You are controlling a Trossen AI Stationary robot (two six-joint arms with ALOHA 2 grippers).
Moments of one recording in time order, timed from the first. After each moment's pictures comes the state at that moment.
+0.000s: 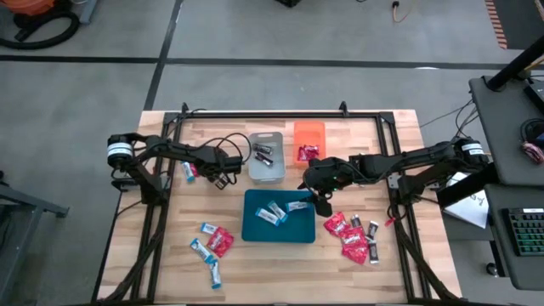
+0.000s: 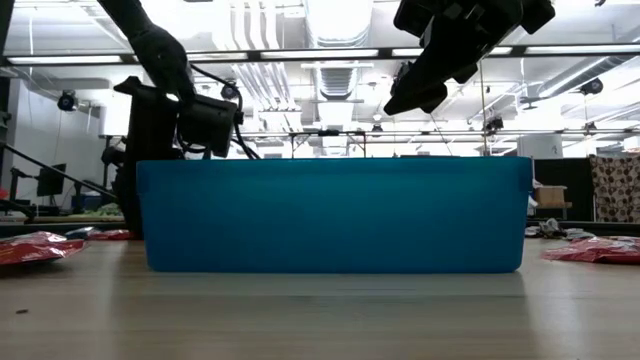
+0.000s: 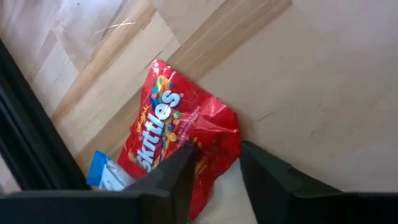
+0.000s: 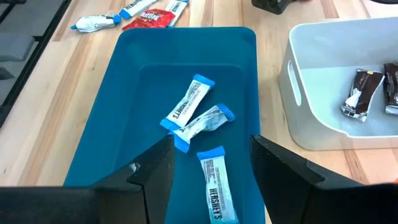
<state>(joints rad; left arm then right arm) 0.27 1.68 0.77 -0.86 -0.43 -0.67 0.03 1.36 0.88 -0.20 -0.13 0.05</state>
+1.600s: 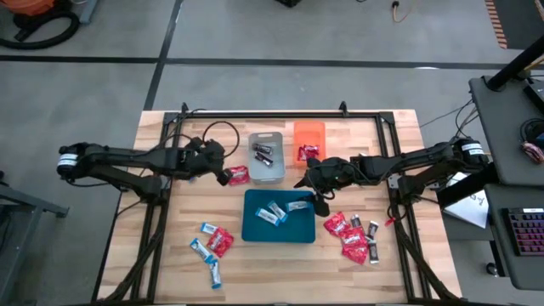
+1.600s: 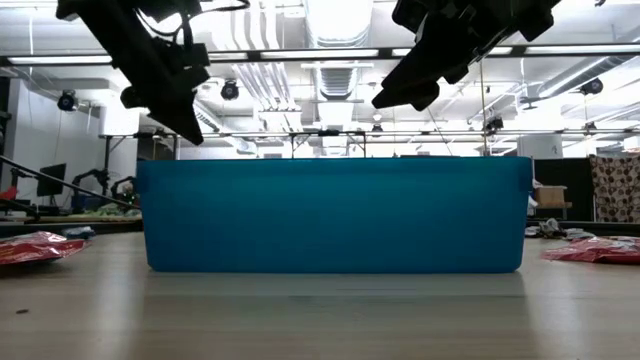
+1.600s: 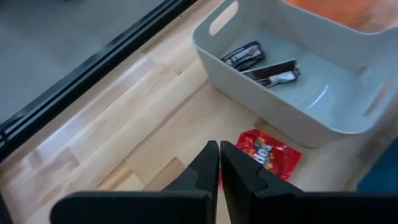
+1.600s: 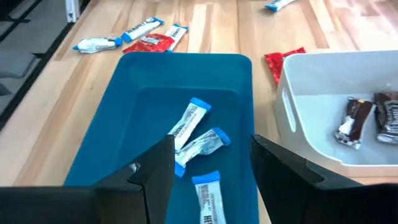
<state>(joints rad) 0.05 1.11 0.77 -0.64 -0.58 -0.52 0.03 1.36 0.83 -0.05 -0.11 0.03</state>
